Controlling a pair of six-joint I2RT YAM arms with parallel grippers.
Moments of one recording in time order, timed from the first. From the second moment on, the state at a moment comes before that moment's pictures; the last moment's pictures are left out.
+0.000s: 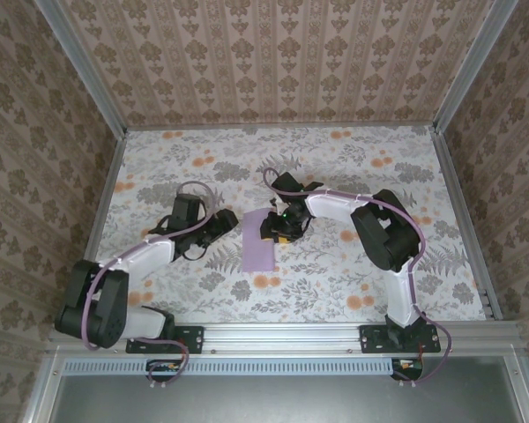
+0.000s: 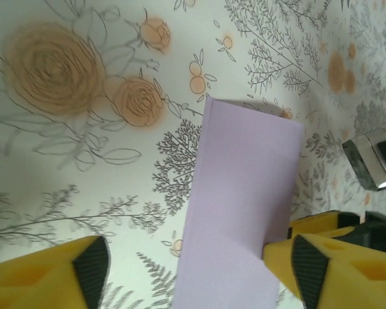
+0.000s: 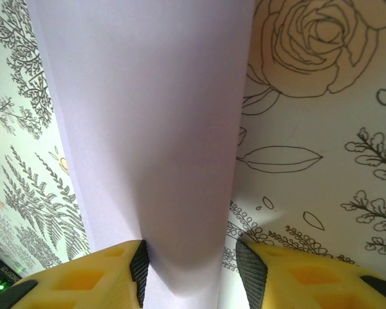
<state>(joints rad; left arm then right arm) -0.36 1.31 0.58 -0.08 0.34 -0.81 0.61 2.06 1.37 -0.59 -0.44 0.63</state>
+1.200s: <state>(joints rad) -0.36 1.44 0.62 -0.04 0.40 -0.70 0.61 2.17 1.53 -0.79 -0.45 0.60</state>
